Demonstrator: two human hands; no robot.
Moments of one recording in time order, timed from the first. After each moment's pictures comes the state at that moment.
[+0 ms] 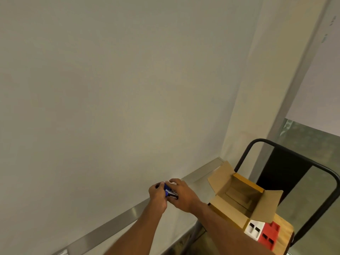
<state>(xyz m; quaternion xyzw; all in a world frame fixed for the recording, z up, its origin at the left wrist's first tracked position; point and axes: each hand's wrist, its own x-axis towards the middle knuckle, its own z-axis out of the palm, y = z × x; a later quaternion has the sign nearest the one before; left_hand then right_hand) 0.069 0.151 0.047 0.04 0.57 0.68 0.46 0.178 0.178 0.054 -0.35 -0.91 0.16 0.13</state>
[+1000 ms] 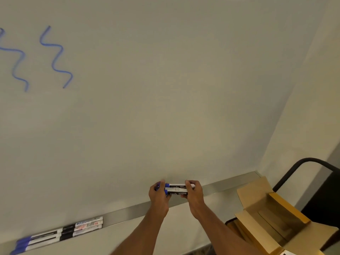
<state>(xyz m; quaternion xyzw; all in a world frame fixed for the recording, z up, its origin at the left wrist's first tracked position) 0.040 0.084 0.066 -0.09 0.48 0.80 0.34 0.130 0.151 0.060 -0.43 -0.50 0.66 0.37</state>
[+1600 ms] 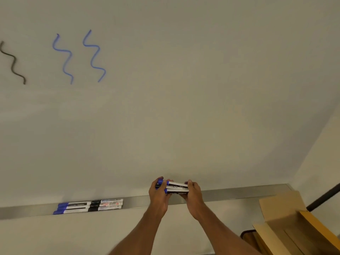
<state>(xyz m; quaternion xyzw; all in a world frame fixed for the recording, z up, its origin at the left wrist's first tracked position) 0.034 0.032 0.068 -0.06 0.46 0.84 0.28 0.101 0.127 0.050 -0.35 -0.44 0.78 0.27</state>
